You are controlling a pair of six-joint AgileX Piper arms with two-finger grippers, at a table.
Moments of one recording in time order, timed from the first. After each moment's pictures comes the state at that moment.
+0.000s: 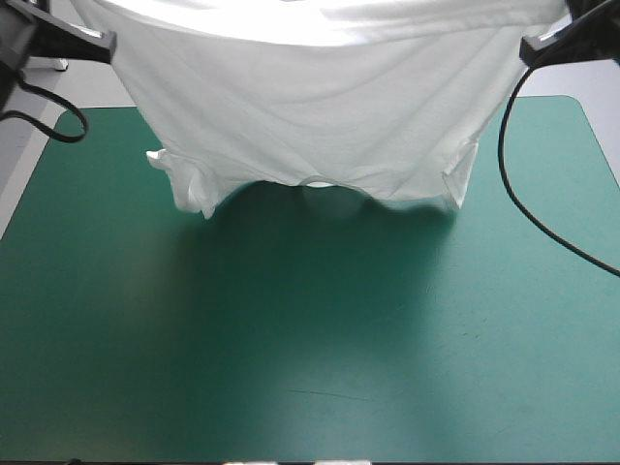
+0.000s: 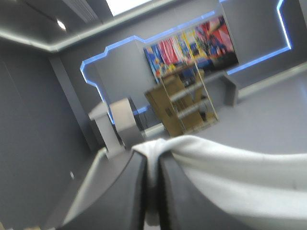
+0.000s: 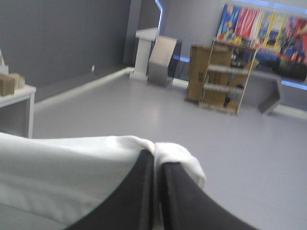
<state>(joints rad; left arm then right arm) -0.33 1.27 -1.97 0.35 0.51 0.15 0.02 1.28 -2.06 0.41 0.74 -0.45</state>
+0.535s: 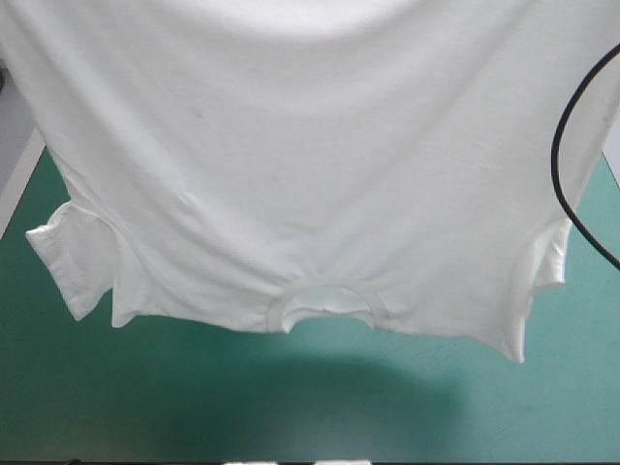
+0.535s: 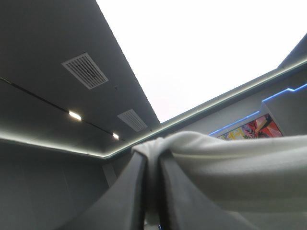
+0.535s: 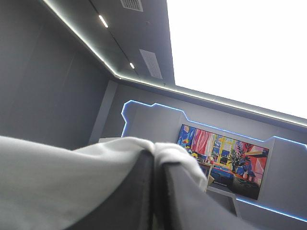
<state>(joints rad) -0.33 1.33 -2.21 0.35 0.27 0.30 0.02 1.28 -2.29 0.42 0.54 -0.52</state>
